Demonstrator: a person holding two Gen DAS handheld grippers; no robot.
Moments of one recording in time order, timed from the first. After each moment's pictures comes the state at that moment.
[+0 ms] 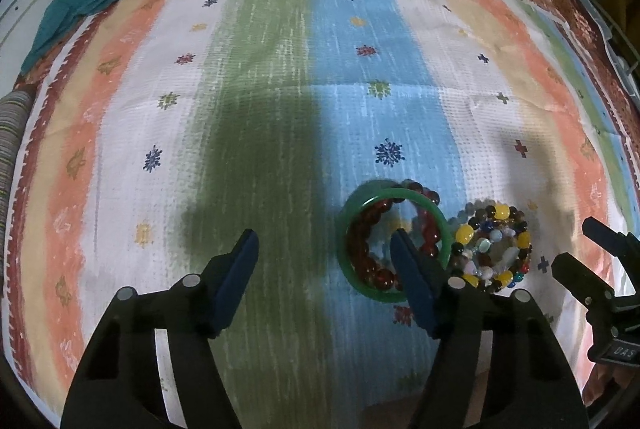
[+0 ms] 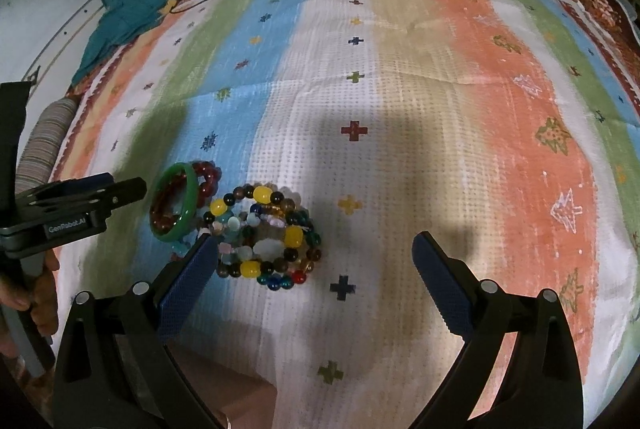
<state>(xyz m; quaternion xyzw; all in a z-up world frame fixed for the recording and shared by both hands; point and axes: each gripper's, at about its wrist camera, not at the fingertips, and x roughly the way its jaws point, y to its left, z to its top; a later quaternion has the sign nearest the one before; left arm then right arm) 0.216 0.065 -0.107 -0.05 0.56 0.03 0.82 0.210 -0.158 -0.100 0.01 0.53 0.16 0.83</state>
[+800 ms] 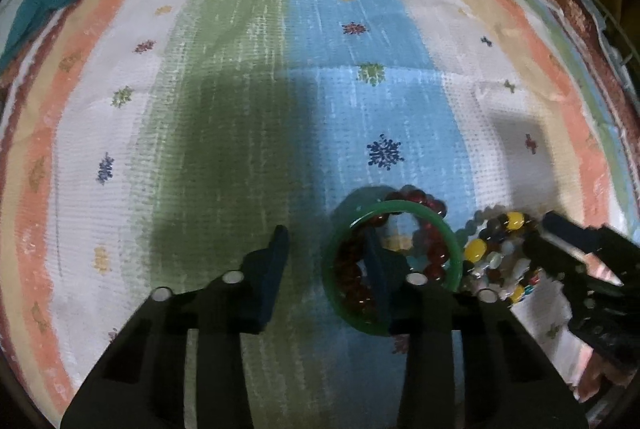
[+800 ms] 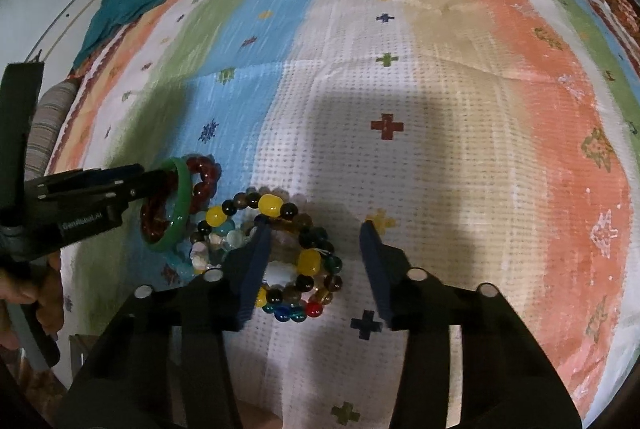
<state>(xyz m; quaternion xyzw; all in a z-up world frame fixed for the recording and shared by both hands) 0.242 0.065 -0.134 -0.07 0.59 -0.01 0.81 0.232 -0.137 -0.126 0.00 0.55 0.19 0.81</state>
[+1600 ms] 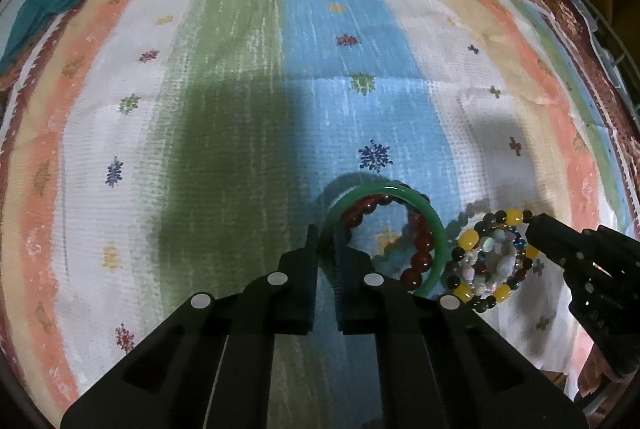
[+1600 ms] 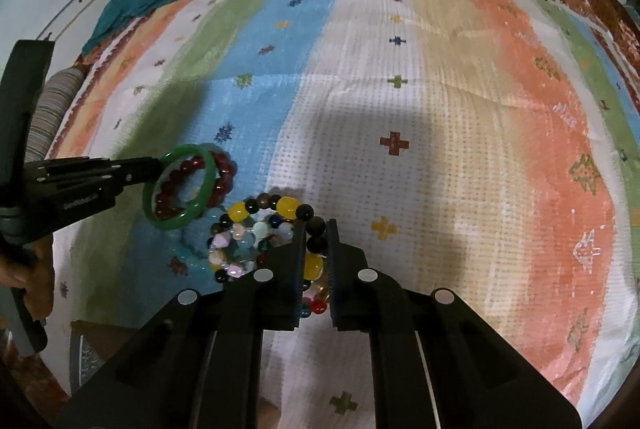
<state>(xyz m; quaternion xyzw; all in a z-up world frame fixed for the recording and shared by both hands) 0.231 0.065 -0.118 -0.07 0.57 -0.01 0.82 0.220 -0.132 -0.107 -0.04 0.53 0.20 0.82</state>
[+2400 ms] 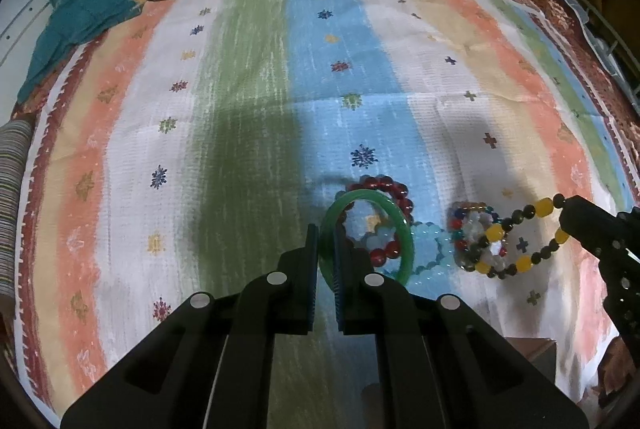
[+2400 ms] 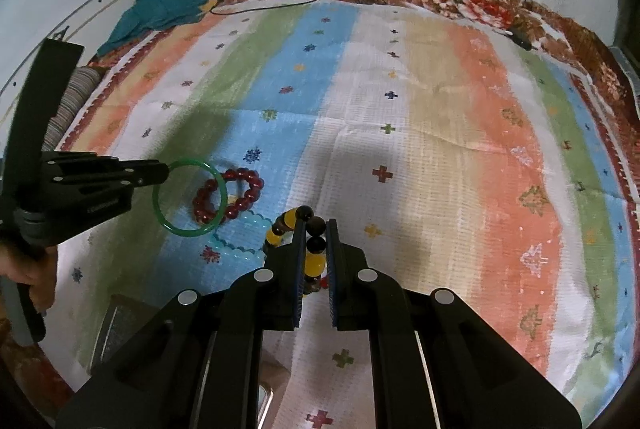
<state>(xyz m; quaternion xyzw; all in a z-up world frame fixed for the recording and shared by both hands) 0.200 0.053 -0.079 -0.03 0.55 0.00 0.84 0.184 -0.132 -0.052 -0.07 0.47 0.19 0.86</state>
